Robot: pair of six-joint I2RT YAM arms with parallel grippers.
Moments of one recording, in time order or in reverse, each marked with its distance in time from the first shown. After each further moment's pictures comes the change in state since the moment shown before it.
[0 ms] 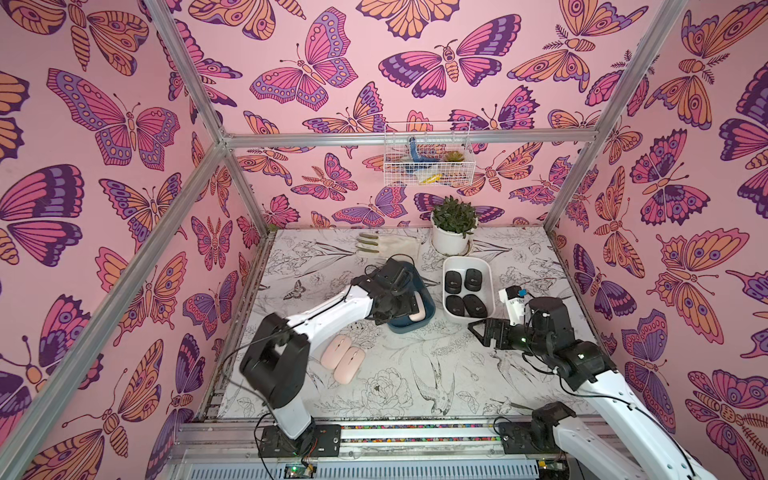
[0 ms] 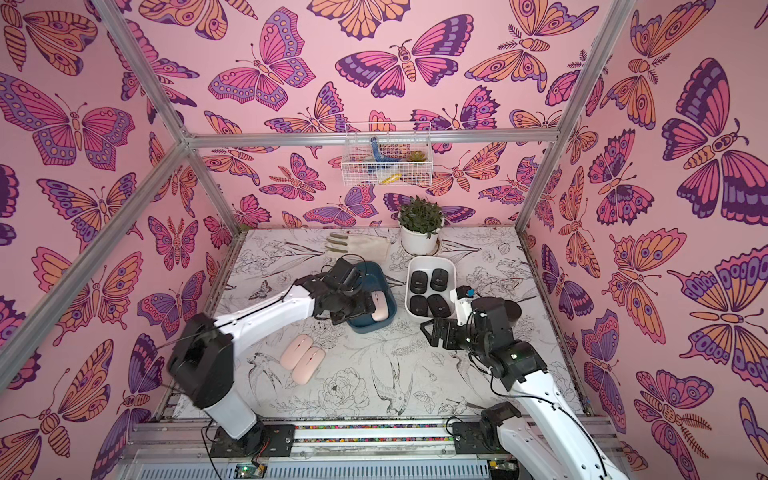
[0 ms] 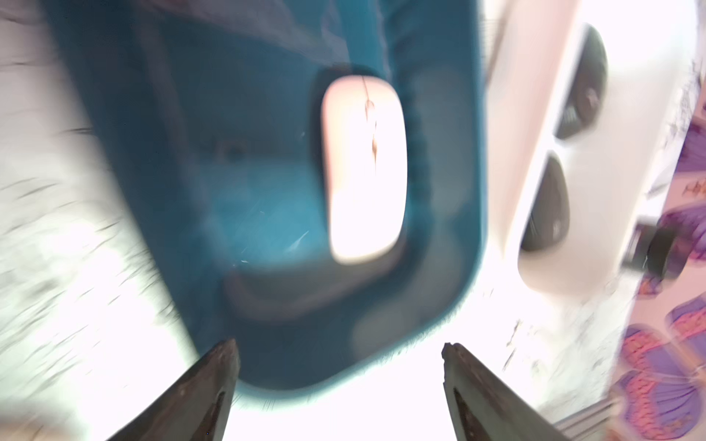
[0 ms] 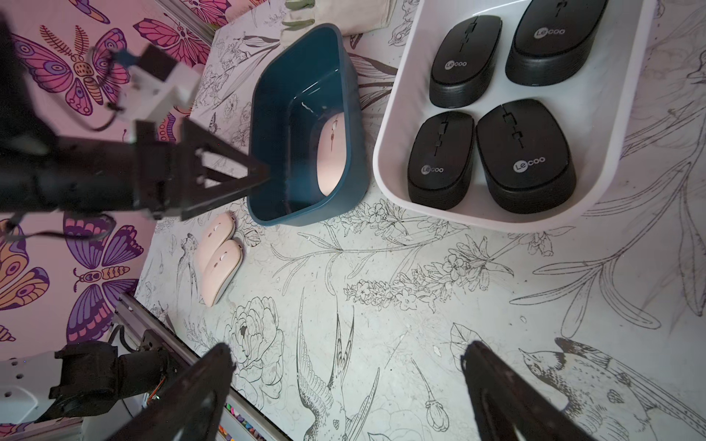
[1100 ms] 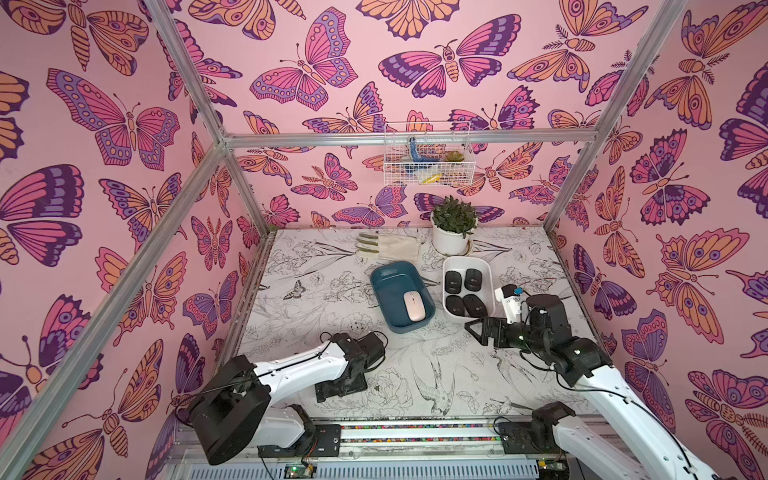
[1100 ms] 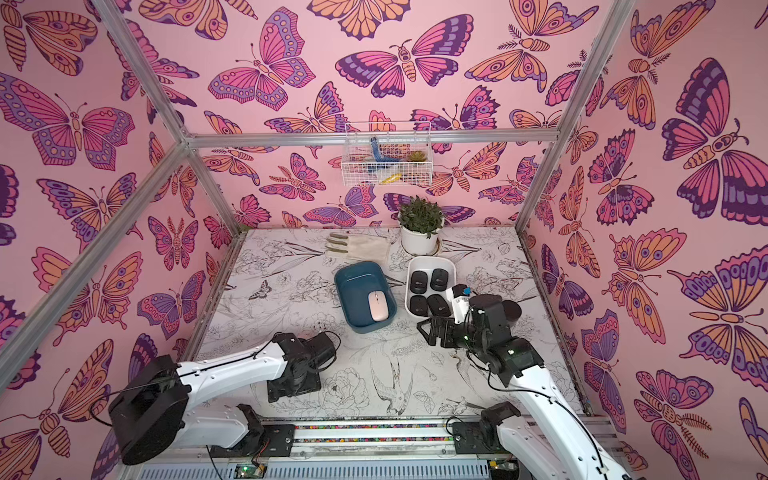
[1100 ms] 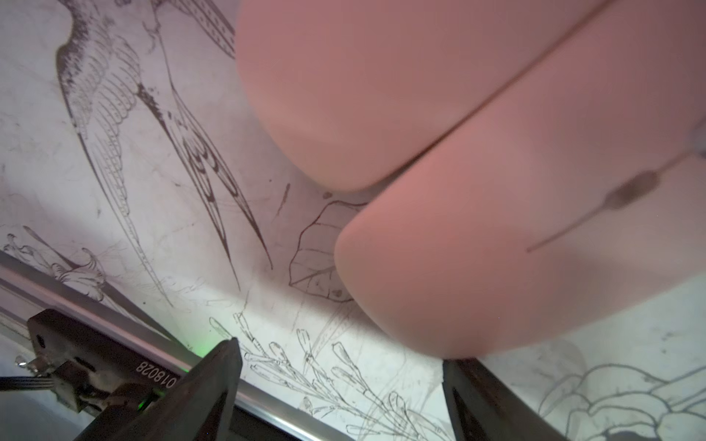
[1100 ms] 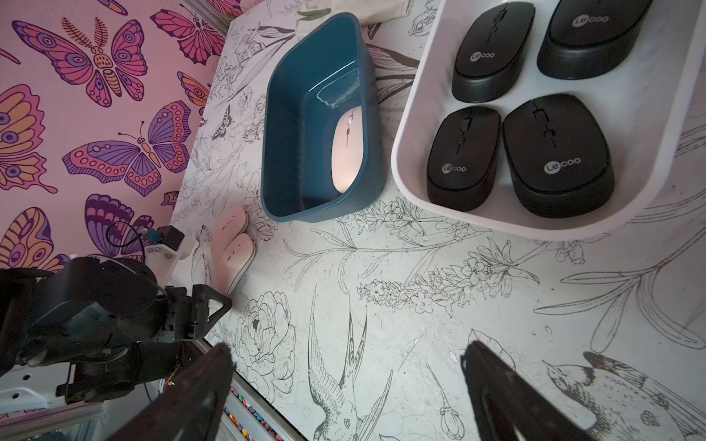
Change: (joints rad) left arm -0.098 -0.252 -0.552 -0.318 -0.233 -0.300; right arm 0.000 0.039 0.009 0.029 -0.053 -0.003
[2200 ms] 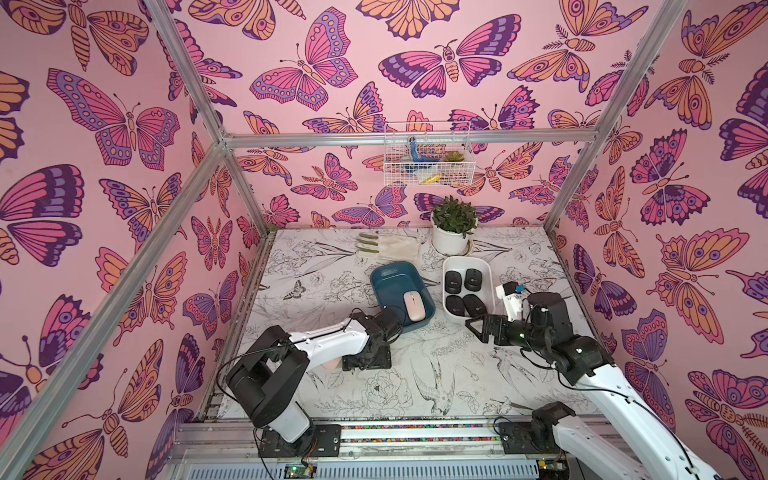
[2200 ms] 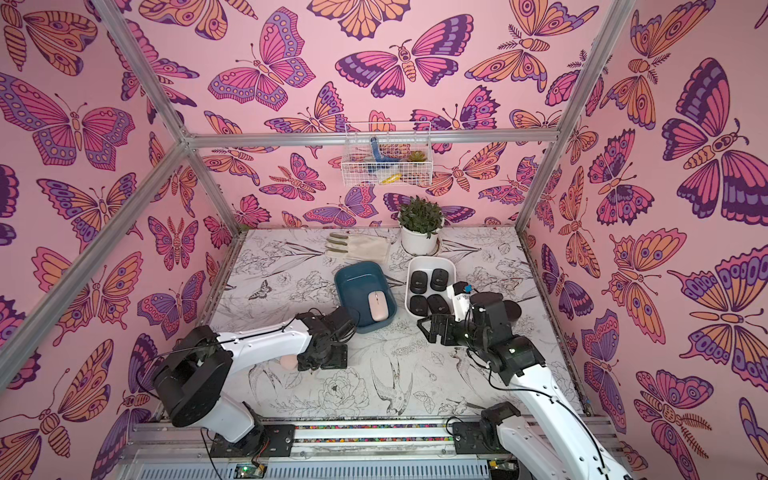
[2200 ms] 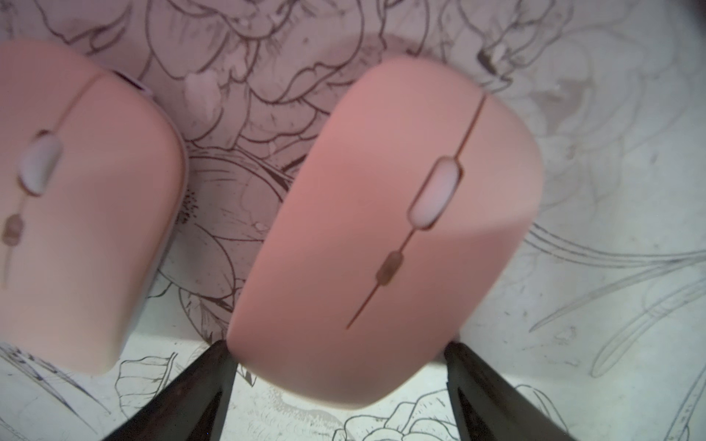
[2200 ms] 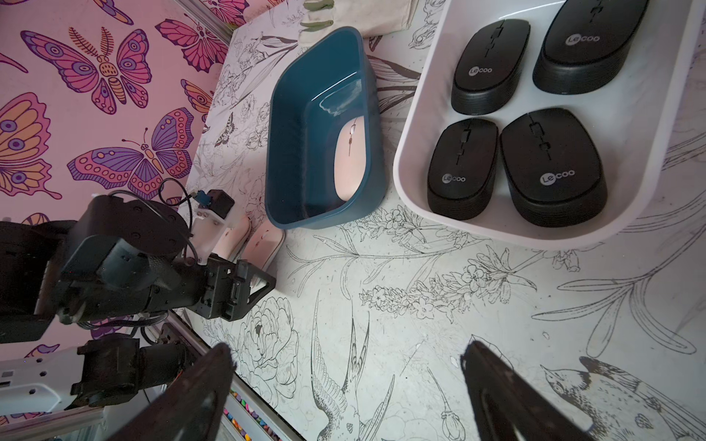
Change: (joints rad) left arm 0.039 0.250 0.215 0.209 0.067 0.296; right arm 0.000 0.004 0.022 -0.007 0.009 0.003
